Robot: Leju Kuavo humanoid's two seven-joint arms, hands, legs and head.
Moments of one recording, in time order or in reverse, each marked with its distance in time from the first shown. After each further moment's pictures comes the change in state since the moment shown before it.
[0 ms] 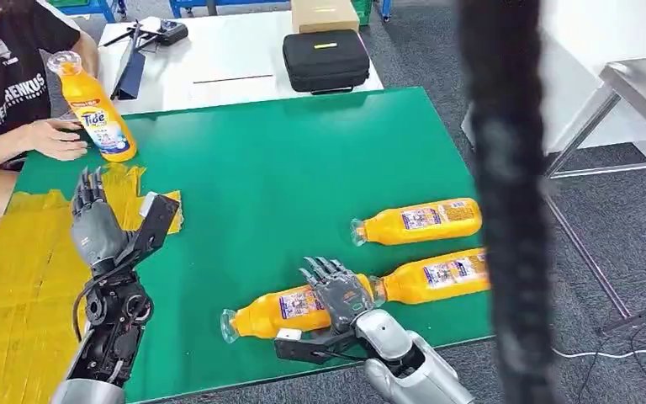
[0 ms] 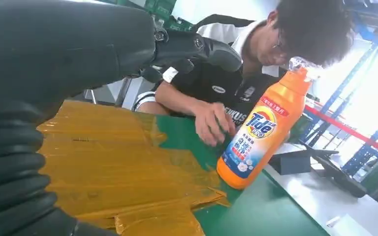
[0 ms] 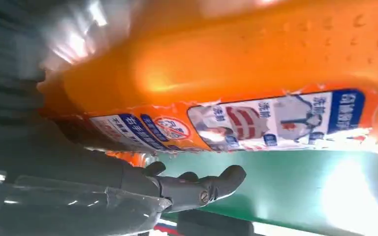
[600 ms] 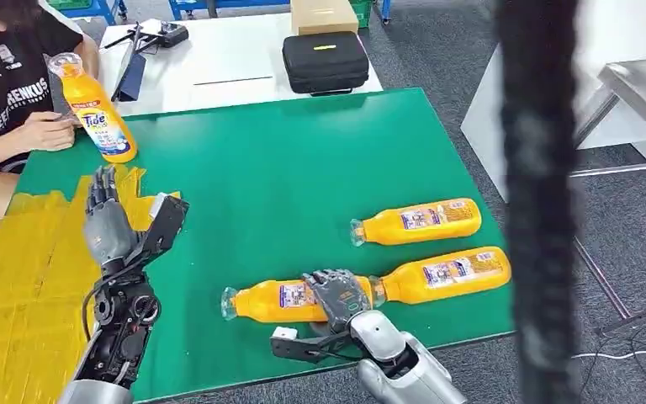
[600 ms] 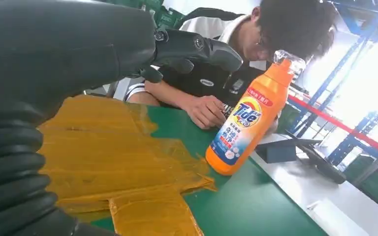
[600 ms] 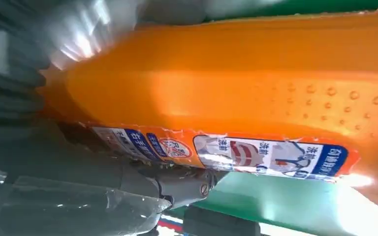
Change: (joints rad) left arm 0.007 -0.018 -0.023 -0.005 0.031 -0.018 -0.025; right arm 0.010 0.039 -0.042 0.029 0.053 0.012 0.013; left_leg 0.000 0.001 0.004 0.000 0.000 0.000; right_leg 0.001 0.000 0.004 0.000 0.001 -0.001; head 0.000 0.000
